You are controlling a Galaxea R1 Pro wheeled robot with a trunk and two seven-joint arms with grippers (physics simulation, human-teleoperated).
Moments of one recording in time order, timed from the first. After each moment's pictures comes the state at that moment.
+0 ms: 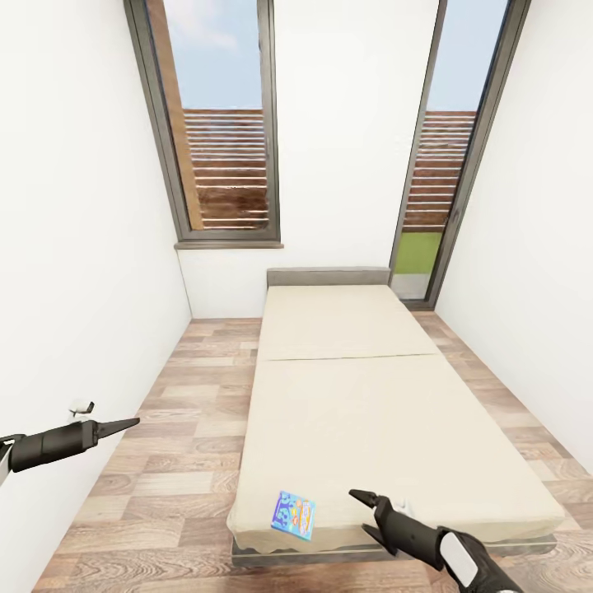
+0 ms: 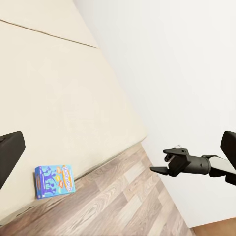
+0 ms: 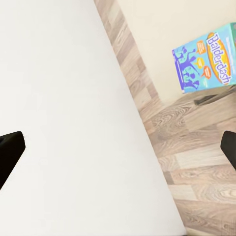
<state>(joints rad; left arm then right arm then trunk) -0.76 0.52 0.35 -0.43 -0.04 0.46 -1.57 -0.49 -0.05 -0.34 -0.37 -0.44 0.67 0.71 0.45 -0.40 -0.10</state>
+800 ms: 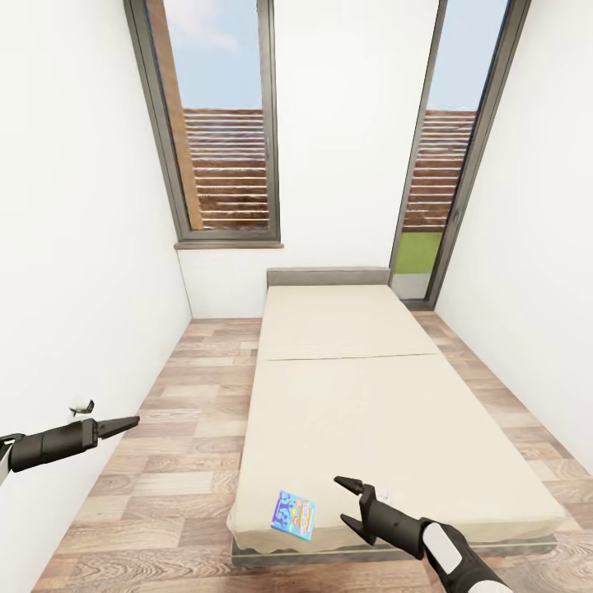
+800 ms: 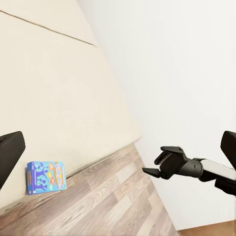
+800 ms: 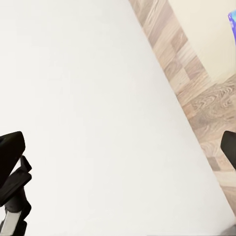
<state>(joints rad) -0.76 0.52 0.34 -0.43 -0.05 0.53 -1.57 -0.52 0.01 -0.35 -0.37 -0.54 0.78 0.72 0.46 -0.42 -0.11</state>
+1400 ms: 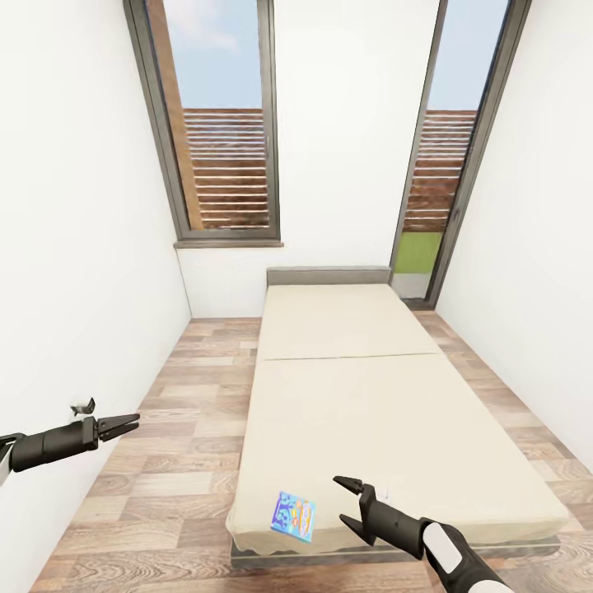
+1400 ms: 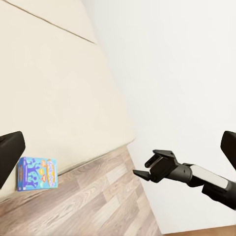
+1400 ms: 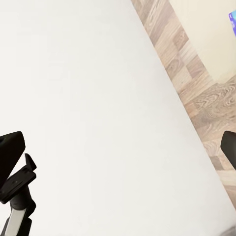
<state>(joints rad) -0.76 0.52 0.35 -0.43 -0.05 0.61 -1.57 -0.52 0.01 -0.35 -0.37 -0.55 0.80 0.72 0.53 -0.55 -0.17</state>
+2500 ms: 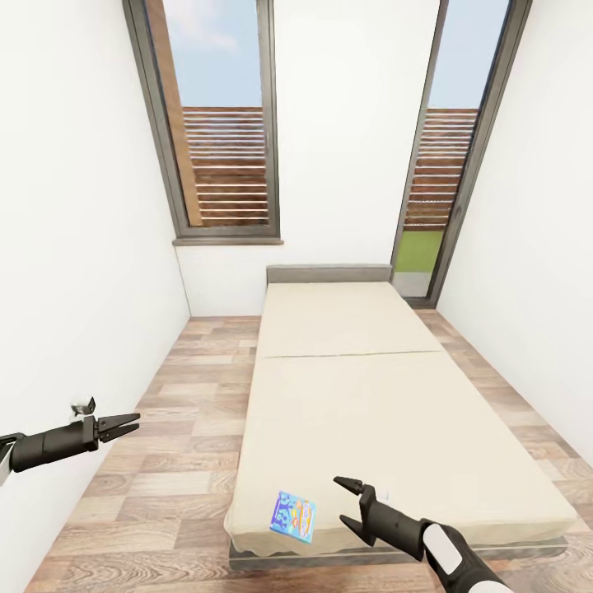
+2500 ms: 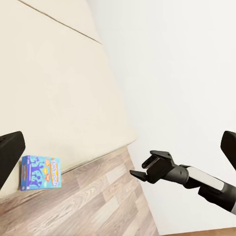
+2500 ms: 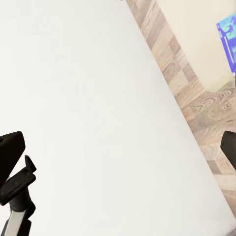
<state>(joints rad) -0.76 0.52 0.35 -0.43 -0.05 0.63 -1.57 -0.52 0.01 -0.35 -0.37 -0.55 0.79 0.72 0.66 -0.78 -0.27</state>
